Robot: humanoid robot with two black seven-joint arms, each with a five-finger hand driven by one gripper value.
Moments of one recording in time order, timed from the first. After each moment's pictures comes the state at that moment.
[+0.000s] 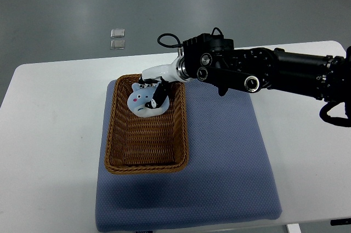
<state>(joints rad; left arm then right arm) -0.04 0.00 -0.09 -0.19 0.06 0.02 0.00 1.39 0.00 -0.12 0.85 -0.77 0.30 -0.17</state>
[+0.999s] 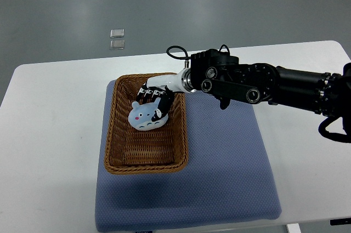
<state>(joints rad) -0.04 0.00 -0.08 -0.19 0.06 0.02 0.00 1.31 0.00 -0.07 0.84 -0.76 0.25 -0.15</state>
